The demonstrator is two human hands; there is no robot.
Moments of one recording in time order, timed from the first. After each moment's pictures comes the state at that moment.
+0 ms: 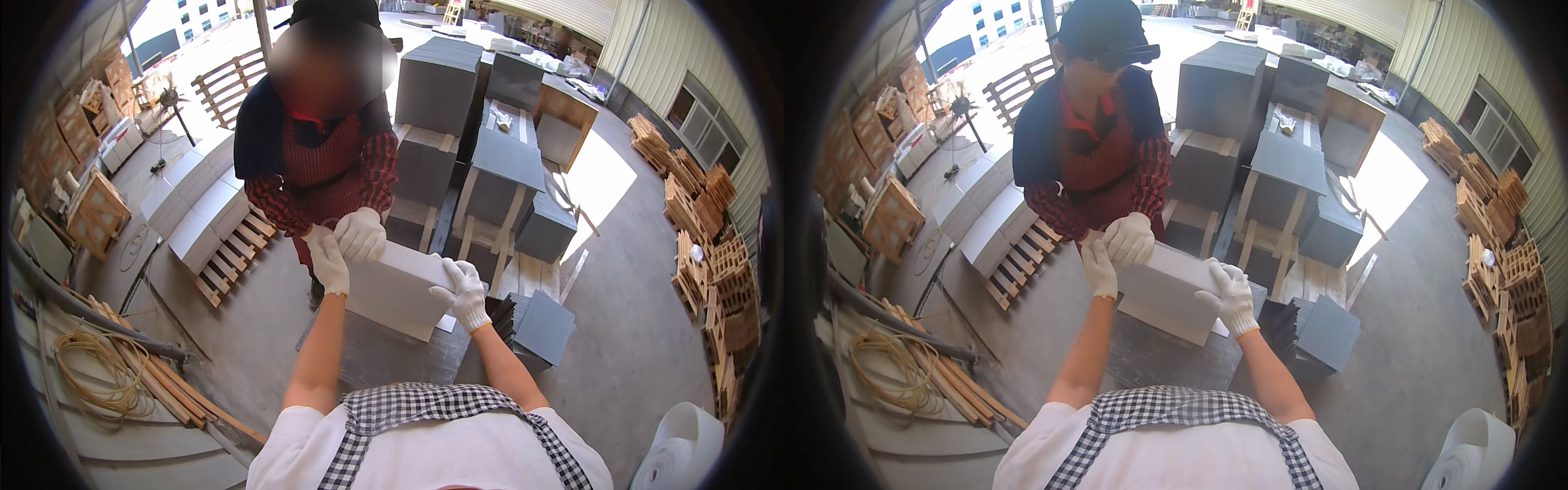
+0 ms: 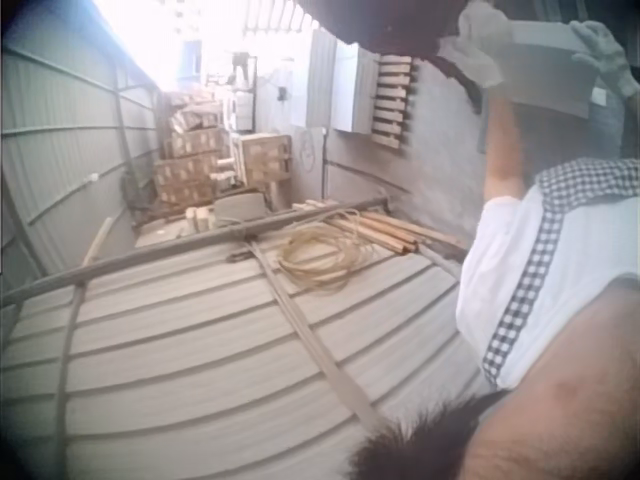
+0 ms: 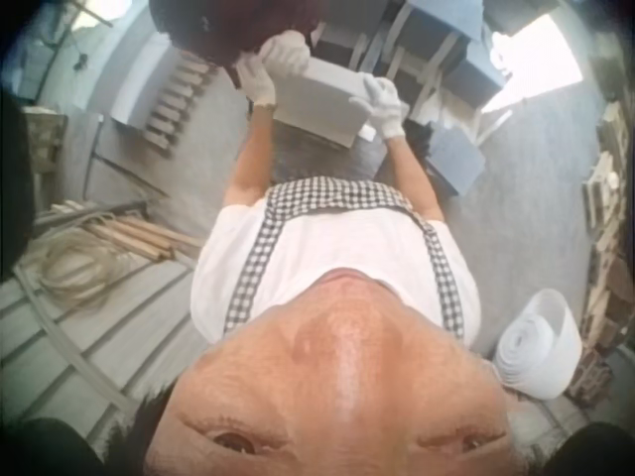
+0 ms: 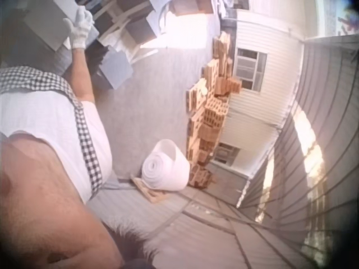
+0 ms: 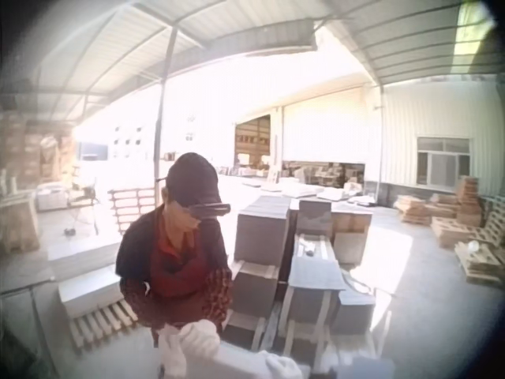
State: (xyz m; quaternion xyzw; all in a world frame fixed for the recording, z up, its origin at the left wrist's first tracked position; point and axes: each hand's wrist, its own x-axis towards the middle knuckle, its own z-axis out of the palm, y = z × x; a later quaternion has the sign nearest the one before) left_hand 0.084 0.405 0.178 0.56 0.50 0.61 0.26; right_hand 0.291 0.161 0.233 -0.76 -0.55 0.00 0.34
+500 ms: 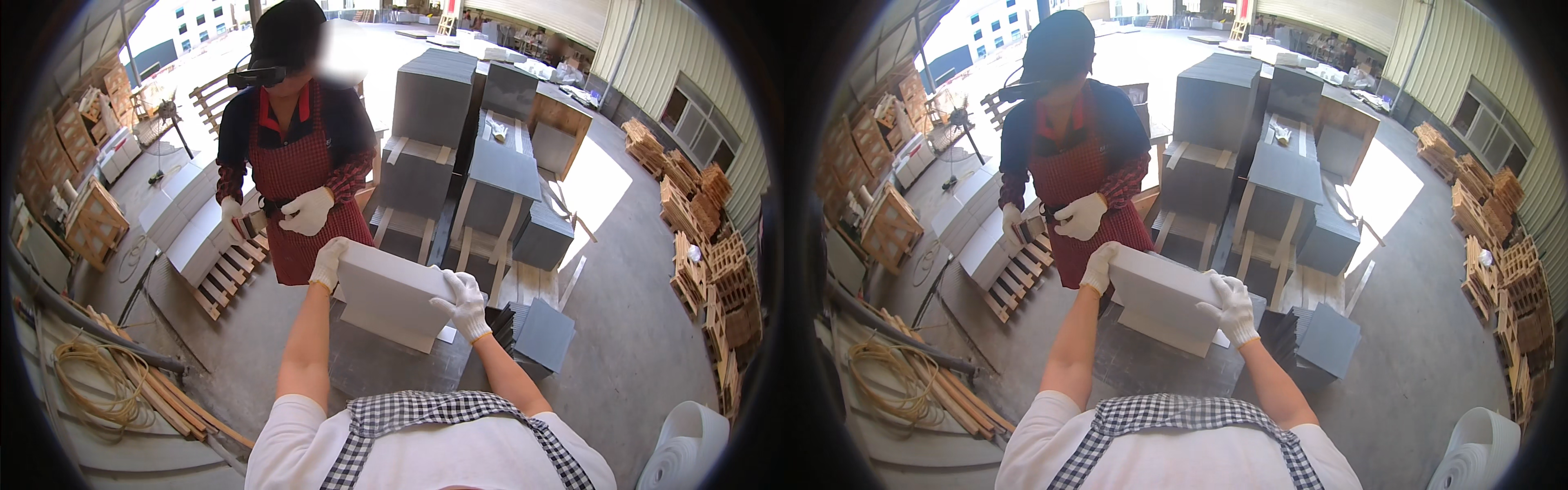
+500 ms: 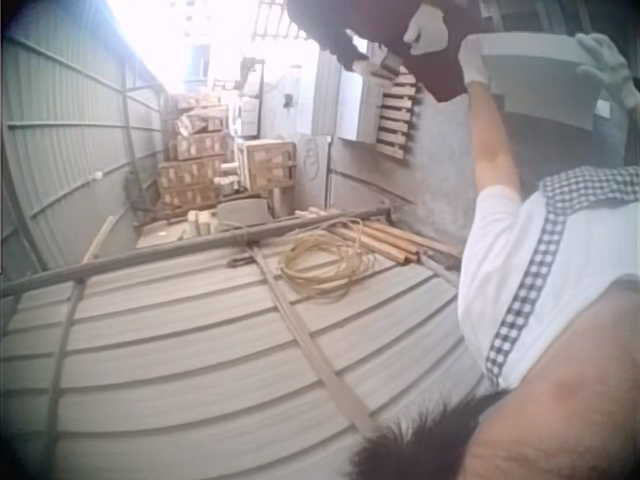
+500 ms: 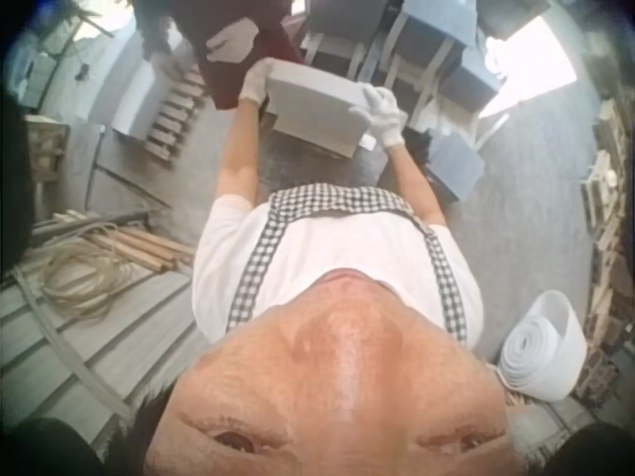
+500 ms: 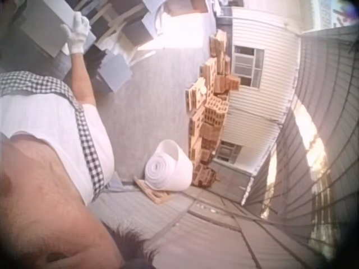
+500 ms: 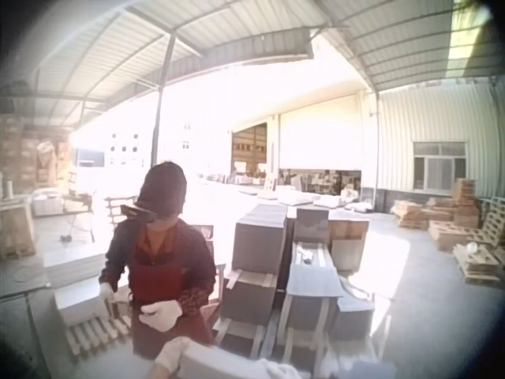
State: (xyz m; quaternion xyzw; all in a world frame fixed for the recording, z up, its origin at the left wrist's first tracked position) left_hand 0.070 0.471 0.182 0.49 0.32 0.41 0.70; right_hand 0.288 0.163 0.233 -0.75 -0.55 0.00 0.37
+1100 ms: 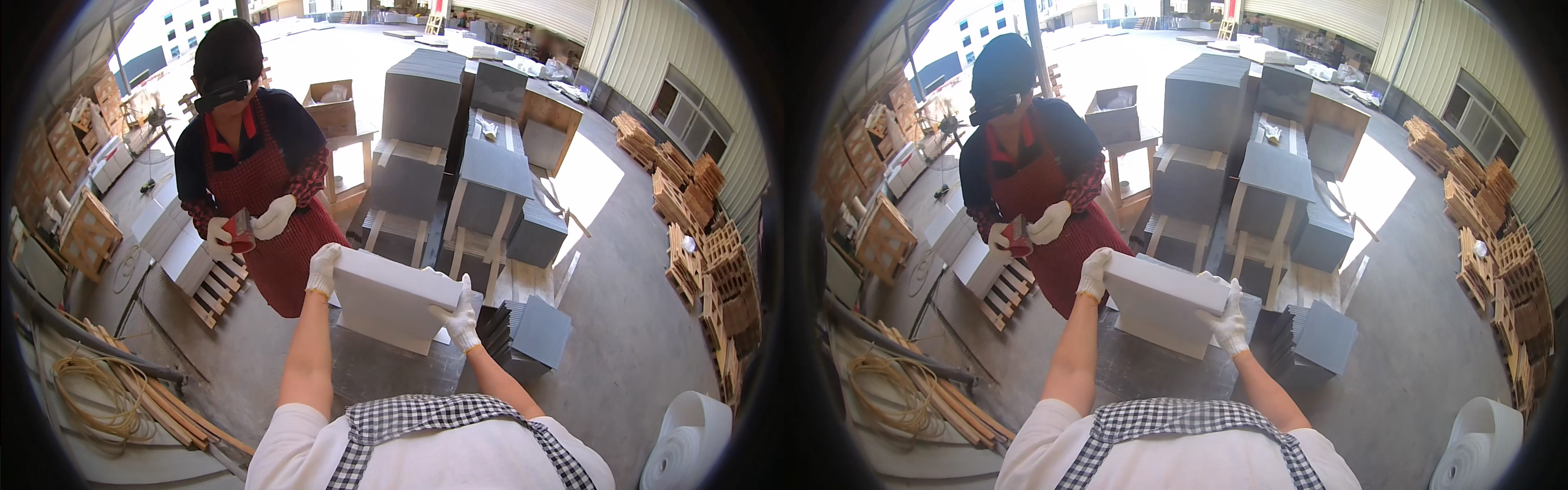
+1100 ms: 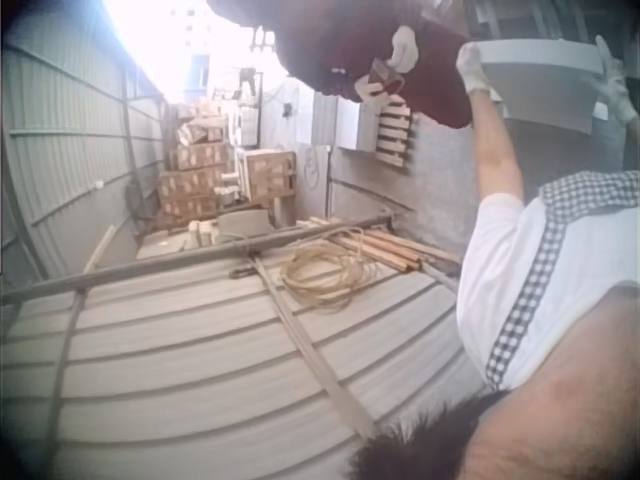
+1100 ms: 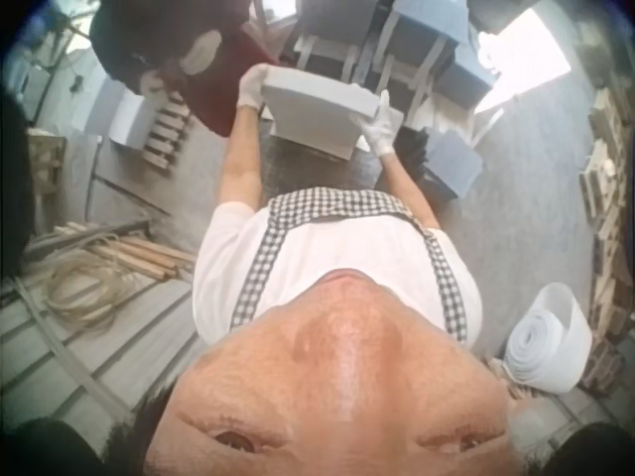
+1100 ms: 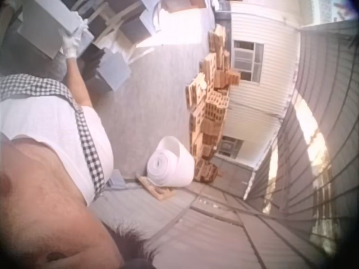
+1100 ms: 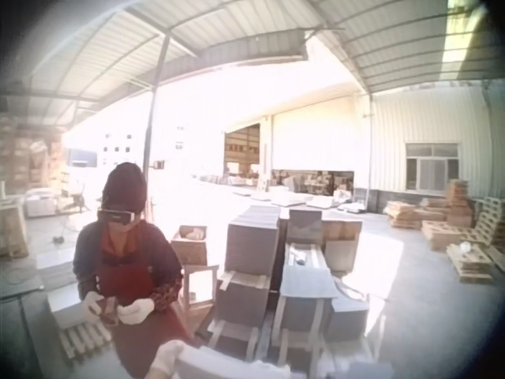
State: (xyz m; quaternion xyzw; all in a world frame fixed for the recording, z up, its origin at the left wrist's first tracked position) left_hand 0.090 0.456 0.193 0.46 0.32 0.42 0.71; right_hand 0.292 0.159 0.167 -0.69 -0.42 0.12 0.58
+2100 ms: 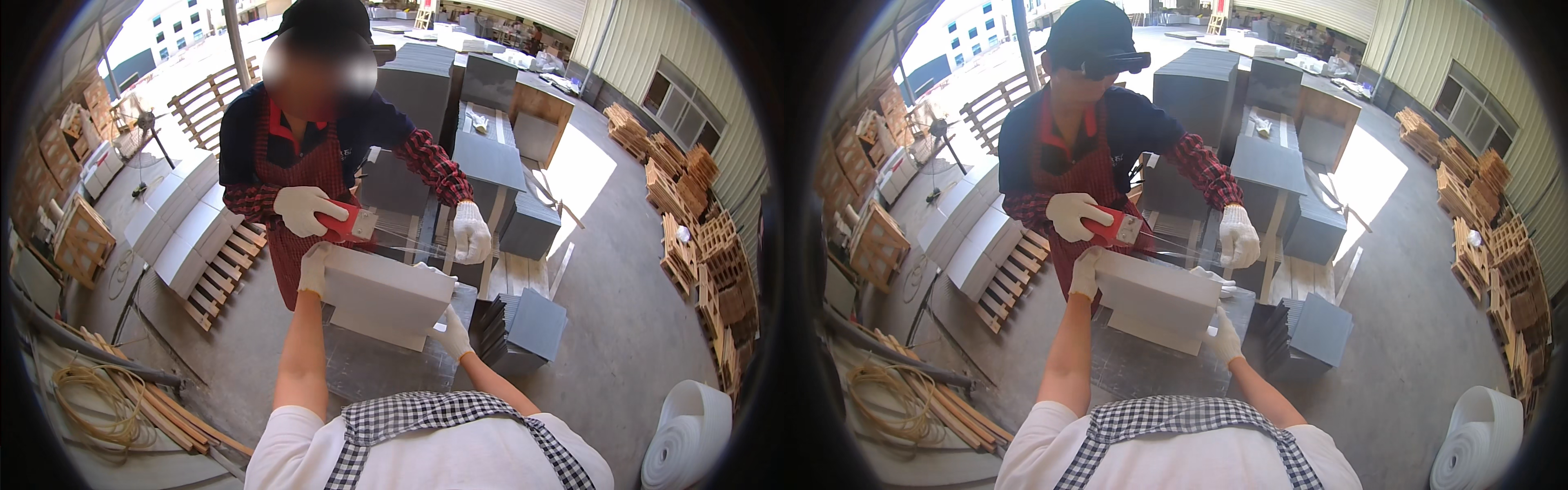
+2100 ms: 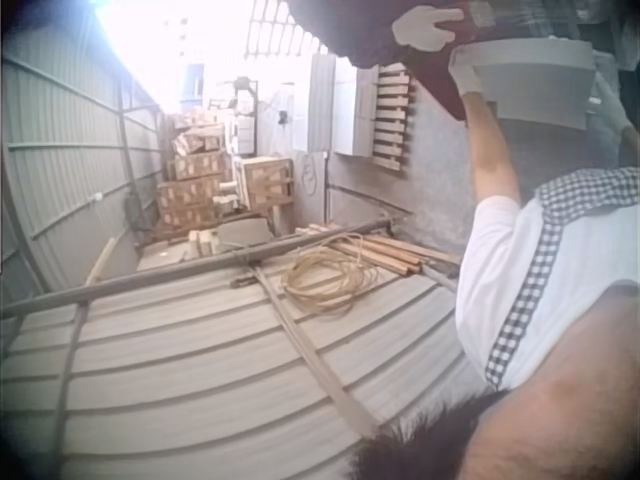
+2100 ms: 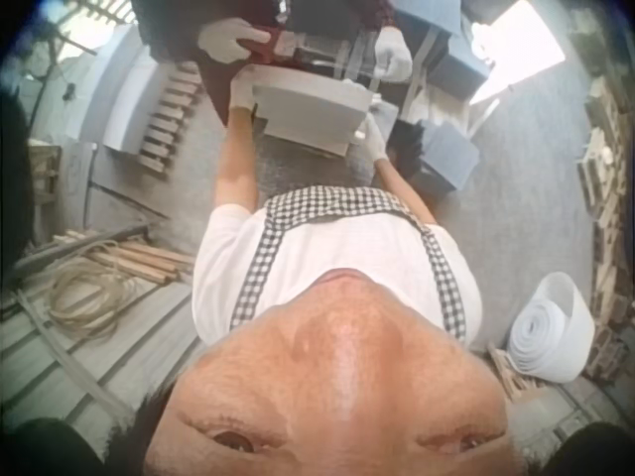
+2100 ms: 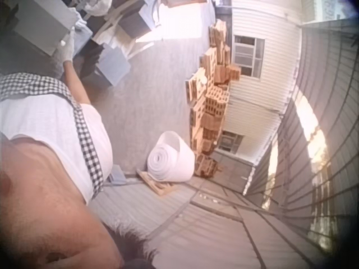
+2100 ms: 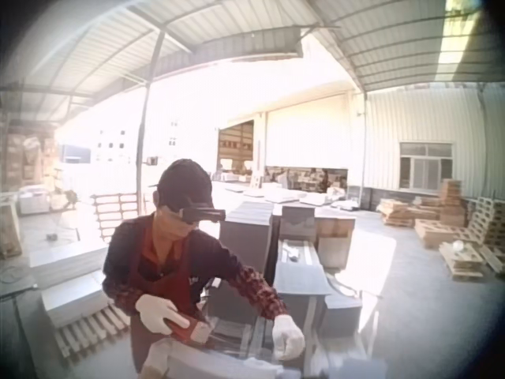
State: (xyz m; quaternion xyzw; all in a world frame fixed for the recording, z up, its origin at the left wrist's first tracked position) left_hand 0.081 0.447 0.204 0.48 0.36 0.41 0.68; right_hand 0.286 0.119 0.115 -0.80 -0.41 0.18 0.39
